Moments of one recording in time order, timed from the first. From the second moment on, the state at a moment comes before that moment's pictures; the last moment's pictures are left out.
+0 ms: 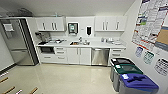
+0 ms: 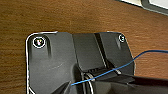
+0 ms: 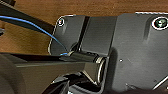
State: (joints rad) left arm 1.48 2.79 -2.34 0.05 -0.10 0.03; right arm -1.53 2.83 -2.33 -0.17 0.01 -0.03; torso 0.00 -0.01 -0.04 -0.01
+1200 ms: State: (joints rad) left arm 1.48 2.79 -2.34 0.05 -0.10 0.03; right arm -1.53 2.83 -2.33 -0.17 0.01 -0.03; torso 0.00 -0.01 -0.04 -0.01
